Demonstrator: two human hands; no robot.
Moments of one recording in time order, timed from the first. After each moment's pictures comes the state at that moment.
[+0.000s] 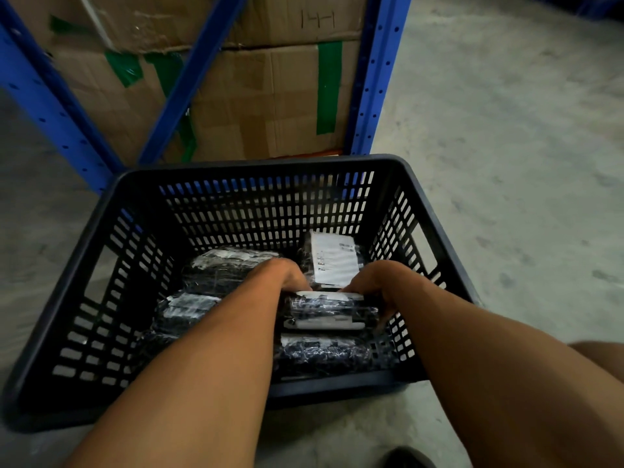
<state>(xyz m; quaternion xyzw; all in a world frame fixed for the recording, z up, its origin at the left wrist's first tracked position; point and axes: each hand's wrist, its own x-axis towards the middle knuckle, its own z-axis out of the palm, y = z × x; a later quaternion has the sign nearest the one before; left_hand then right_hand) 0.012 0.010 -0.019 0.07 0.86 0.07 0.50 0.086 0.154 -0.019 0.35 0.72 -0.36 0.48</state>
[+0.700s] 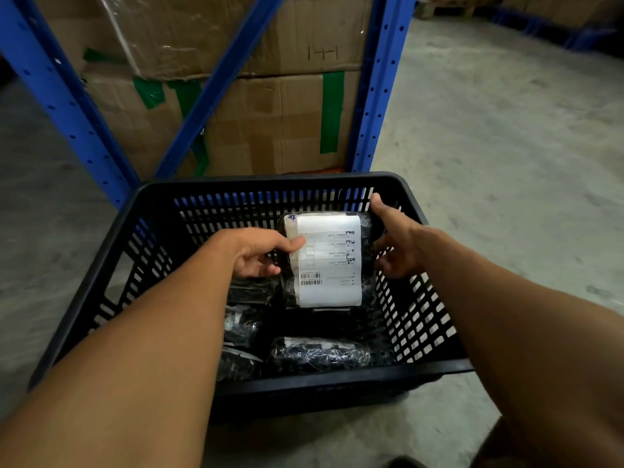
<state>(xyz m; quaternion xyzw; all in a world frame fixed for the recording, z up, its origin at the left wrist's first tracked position) -0.027 -0.036 0.033 -0.02 0.74 0.46 0.49 0.075 0.196 0.038 0.47 0.62 -0.61 0.17</state>
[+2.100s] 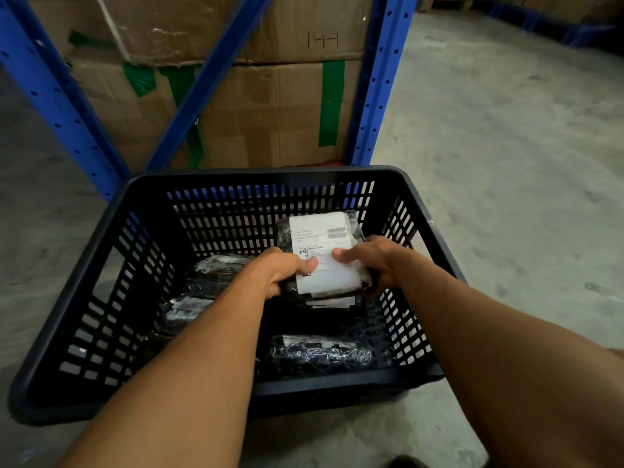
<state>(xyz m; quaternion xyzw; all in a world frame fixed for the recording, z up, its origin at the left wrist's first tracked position) 0.002 -0.009 -0.020 -0.05 0.73 0.52 0.43 0.073 0.168 -0.004 0.40 0.69 -0.58 0.18</state>
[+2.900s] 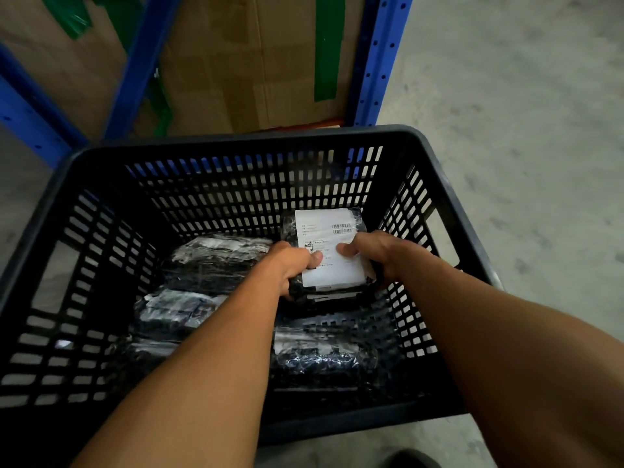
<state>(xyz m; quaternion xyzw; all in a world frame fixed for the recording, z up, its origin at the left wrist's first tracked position) -0.002 0.028 -0.060 -0.10 0.76 0.46 0.45 0.055 0.182 -0.053 0.42 0.70 -0.52 0.25</state>
